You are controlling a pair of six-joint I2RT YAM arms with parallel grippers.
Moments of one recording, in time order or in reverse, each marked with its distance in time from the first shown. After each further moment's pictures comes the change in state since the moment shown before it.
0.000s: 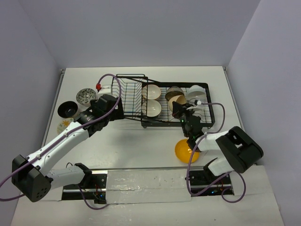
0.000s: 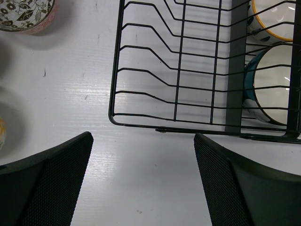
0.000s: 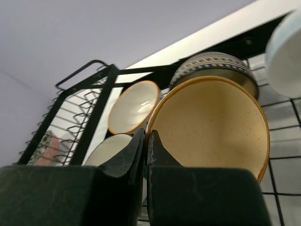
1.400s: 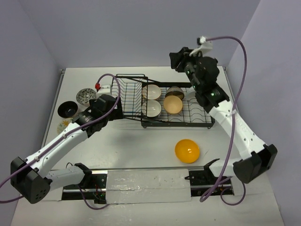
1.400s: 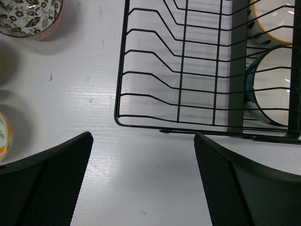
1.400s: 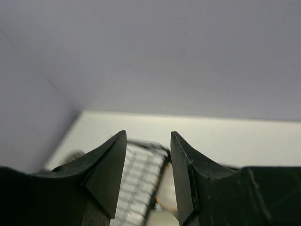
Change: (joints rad) left arm 0.003 -0.021 0.000 0.002 -0.008 0.027; right arm -0.099 -0.139 1.054 -1.141 -0.240 -0.235
